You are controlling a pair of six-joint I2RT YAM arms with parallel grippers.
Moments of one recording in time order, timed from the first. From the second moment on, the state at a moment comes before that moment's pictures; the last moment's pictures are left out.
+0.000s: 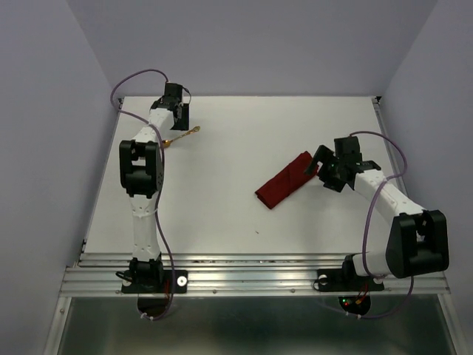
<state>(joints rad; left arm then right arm) -0.13 2.26 1.95 -0.59 -0.26 -0.05 0.13 1.36 0.88 -0.43 -0.06 0.67</state>
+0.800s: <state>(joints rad) -0.10 2.39 1.99 -0.54 -0.11 -0.05 0.14 1.42 0.90 -0.45 -0.08 0.65</state>
